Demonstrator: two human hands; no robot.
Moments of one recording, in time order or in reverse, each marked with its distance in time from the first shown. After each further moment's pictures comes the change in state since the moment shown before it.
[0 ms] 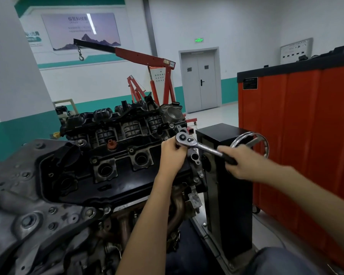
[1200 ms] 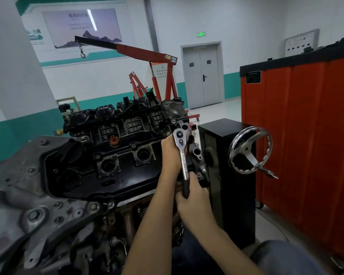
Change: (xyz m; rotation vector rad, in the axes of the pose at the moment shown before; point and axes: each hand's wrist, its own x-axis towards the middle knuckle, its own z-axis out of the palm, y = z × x) left_hand 0.001 -0.011 0.007 0.004 0.115 -0.031; right_hand -0.013 -0.116 0.130 0.792 0.348 0.301
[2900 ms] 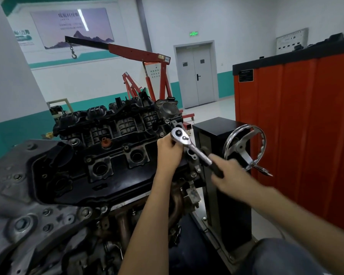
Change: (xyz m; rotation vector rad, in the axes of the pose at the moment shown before) left_hand -0.004 0.004 -0.001 -0.044 -0.070 0.021; right_hand 0.048 0.010 -0.112 -0.517 -0.199 -0.177
